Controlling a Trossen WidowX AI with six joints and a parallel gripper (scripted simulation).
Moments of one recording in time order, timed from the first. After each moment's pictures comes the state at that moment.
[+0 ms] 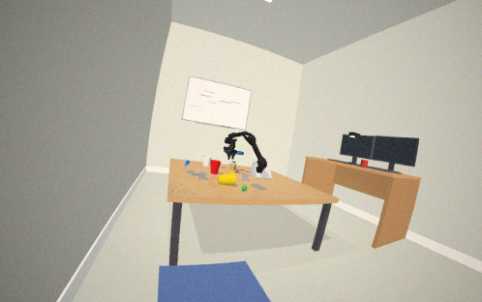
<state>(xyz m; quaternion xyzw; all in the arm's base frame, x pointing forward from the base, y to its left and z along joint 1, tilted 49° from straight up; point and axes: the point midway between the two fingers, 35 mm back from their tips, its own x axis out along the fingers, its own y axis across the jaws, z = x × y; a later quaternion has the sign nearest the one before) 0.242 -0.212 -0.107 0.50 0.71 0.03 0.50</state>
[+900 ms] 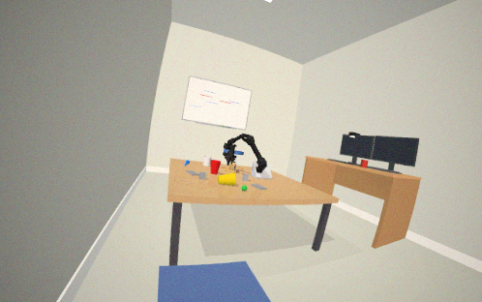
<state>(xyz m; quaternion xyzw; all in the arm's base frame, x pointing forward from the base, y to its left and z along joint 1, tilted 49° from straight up) 0.240 -0.167 -0.148 0.49 0.71 0.03 0.50</state>
